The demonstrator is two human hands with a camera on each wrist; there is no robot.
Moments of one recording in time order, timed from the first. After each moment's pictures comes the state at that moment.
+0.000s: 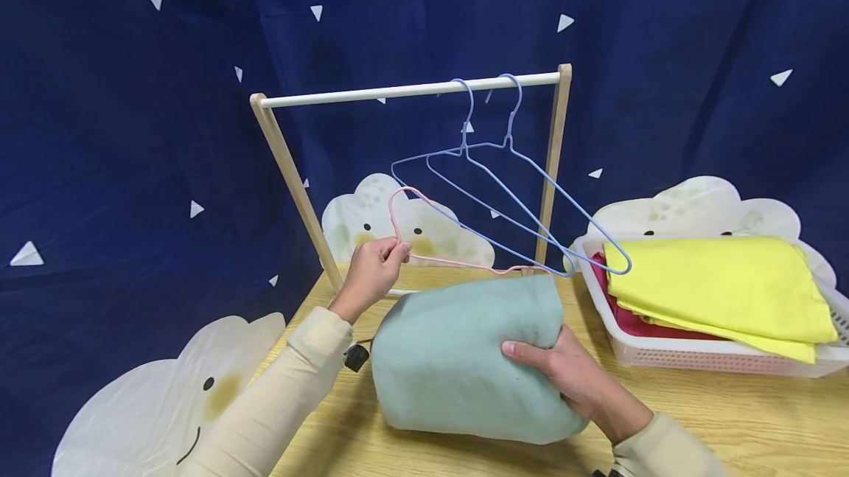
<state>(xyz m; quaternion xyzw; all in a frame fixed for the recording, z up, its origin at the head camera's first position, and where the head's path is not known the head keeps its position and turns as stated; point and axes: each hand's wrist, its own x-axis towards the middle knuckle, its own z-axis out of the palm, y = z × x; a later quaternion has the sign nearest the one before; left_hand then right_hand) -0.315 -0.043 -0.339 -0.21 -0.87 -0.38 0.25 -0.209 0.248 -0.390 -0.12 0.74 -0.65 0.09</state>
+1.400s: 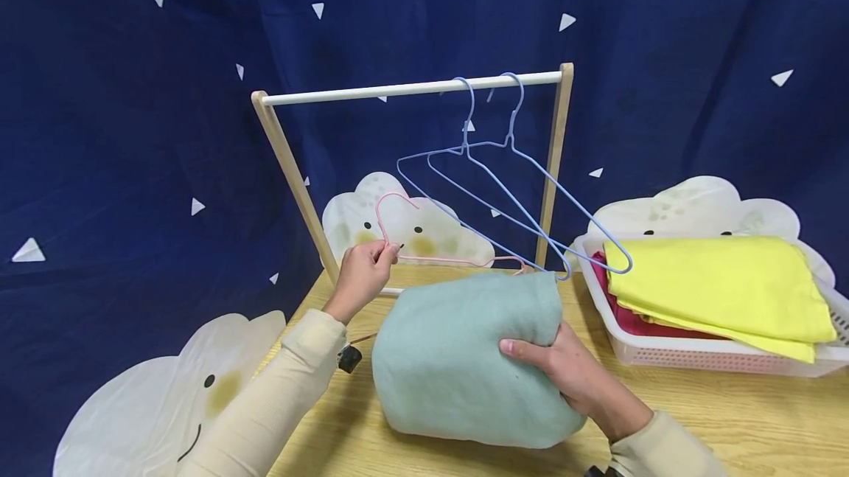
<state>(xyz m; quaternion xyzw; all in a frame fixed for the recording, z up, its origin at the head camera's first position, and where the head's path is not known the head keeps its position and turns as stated) -0.319 -0.058 -0.350 -0.15 -0.88 -0.36 0.26 -0.205 0.244 -0.381 -0.14 0.75 -0.64 0.07</state>
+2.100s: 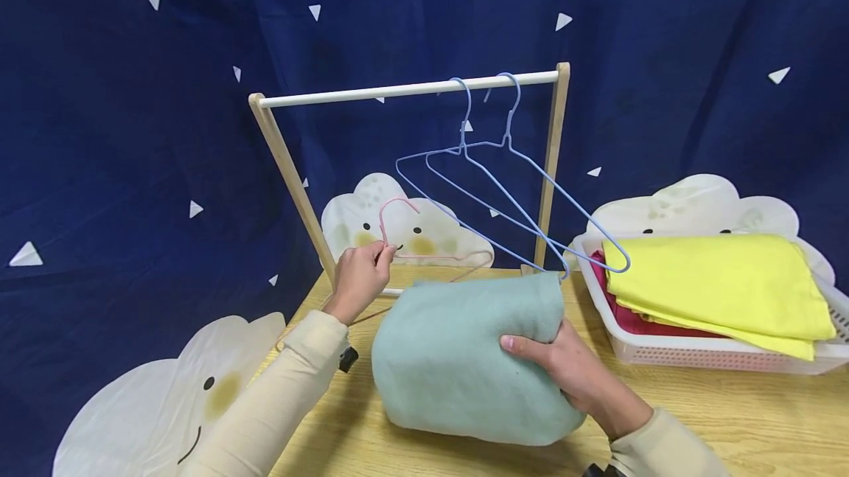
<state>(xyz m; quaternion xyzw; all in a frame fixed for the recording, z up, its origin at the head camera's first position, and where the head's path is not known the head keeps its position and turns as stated) -0.324 -0.061 -0.356 -0.14 -0.90 -0.26 0.32 -0.205 0.244 -0.376 -0.12 0.76 -0.63 0.06</state>
